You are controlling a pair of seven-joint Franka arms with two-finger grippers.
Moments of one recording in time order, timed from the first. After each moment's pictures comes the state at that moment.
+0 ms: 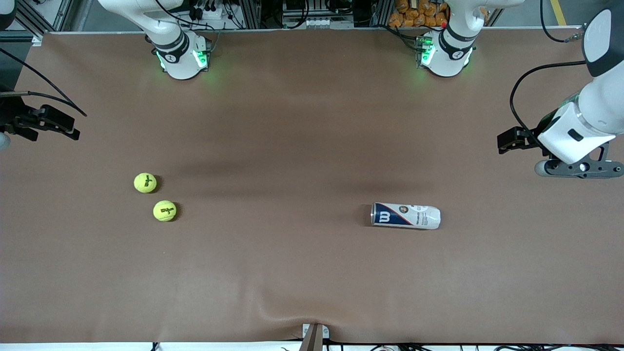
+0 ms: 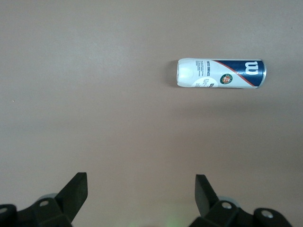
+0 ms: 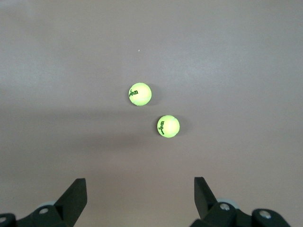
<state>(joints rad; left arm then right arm) -0.10 0.17 -0.05 -1.44 0.04 1.50 -0.08 0.10 0.01 -0.15 -1.57 0.04 1.56 -0.05</state>
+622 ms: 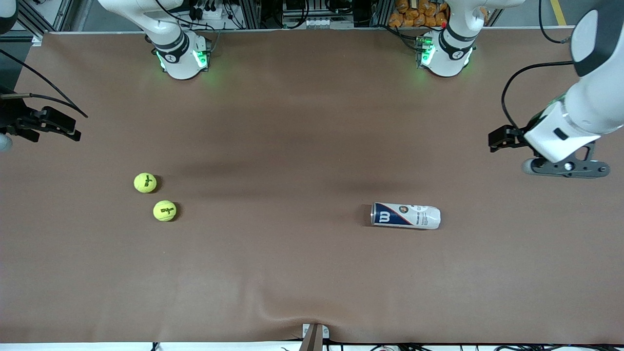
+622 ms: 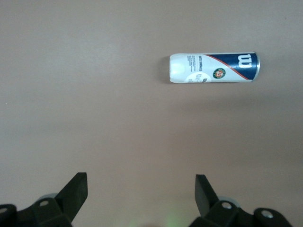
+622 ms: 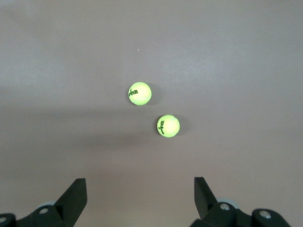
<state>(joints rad) -0.13 0.19 -0.06 -1.45 0.04 1.50 -0.07 0.10 0.01 -0.15 -1.57 0.04 1.56 -0.05</state>
